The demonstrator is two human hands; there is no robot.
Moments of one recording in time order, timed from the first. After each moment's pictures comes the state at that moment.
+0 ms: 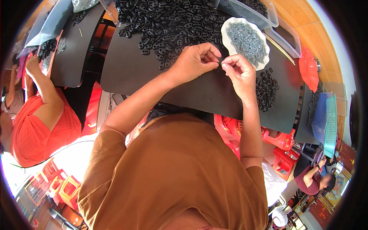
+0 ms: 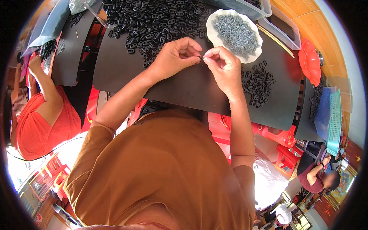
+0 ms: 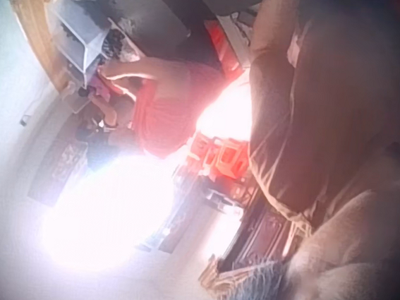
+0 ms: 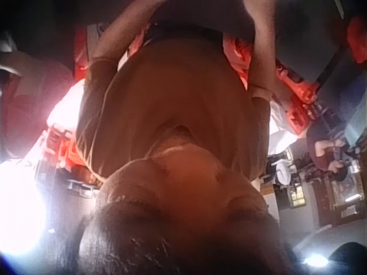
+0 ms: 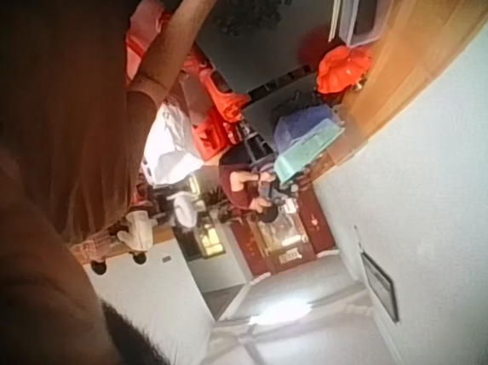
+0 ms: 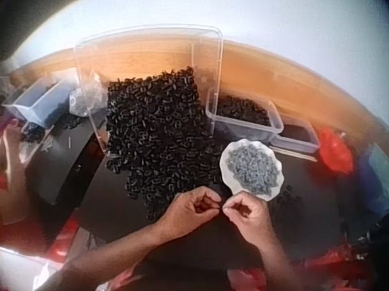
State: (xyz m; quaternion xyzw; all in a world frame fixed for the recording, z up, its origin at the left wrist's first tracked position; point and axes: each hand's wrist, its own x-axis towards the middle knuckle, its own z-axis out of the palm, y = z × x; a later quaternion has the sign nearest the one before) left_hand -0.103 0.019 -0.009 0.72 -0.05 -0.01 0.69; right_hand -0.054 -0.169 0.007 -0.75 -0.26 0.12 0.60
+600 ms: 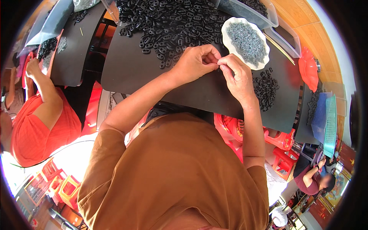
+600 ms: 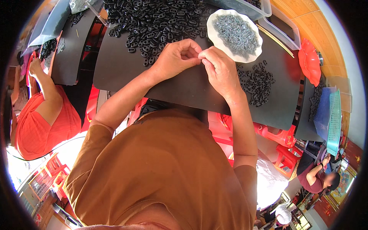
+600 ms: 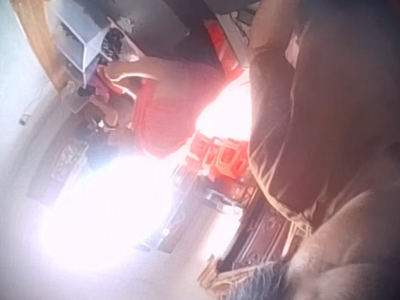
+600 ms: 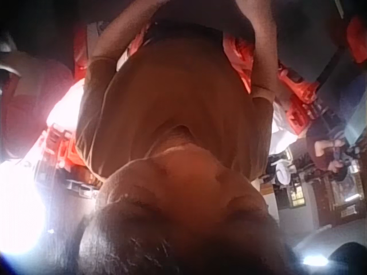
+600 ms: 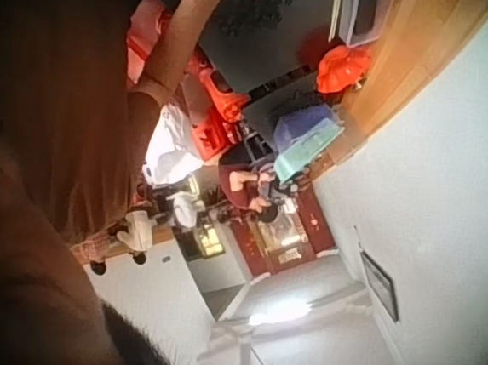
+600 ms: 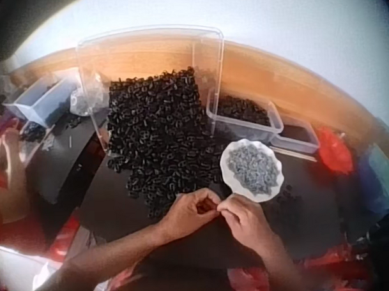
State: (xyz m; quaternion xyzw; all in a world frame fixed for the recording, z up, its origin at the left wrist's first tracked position) left_hand -0.105 0.017 -0.010 0.73 -0.07 0.02 0.67; right_hand -0.060 -0.159 0.025 -0.81 -0.43 -0.01 0.40
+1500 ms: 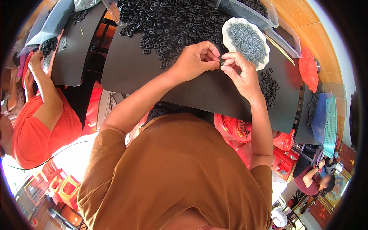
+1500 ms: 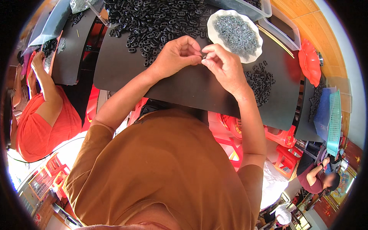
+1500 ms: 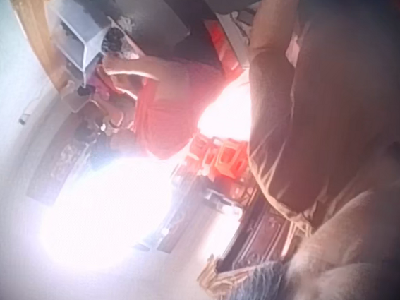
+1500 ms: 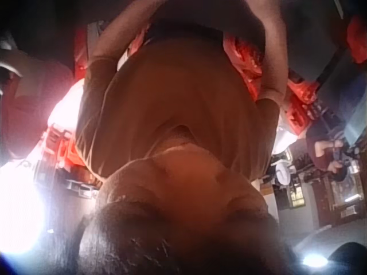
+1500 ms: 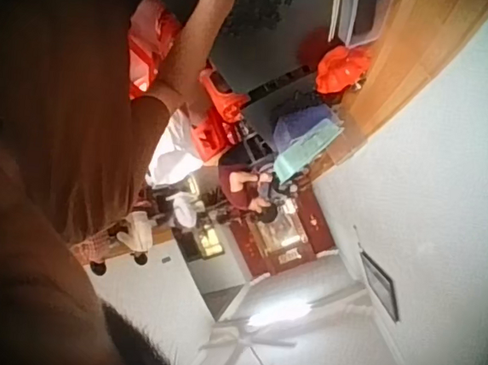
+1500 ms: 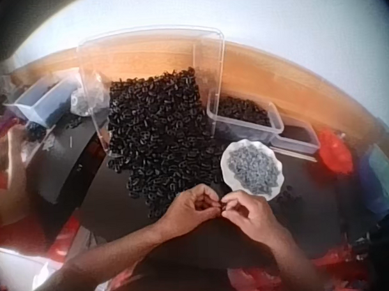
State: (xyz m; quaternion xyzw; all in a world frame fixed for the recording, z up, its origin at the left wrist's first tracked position) left_hand -0.102 0.019 -0.016 0.66 -0.04 -0.02 0.75; right_hand -0.048 -0.172 0.033 -0.80 -0.38 0.11 0.45
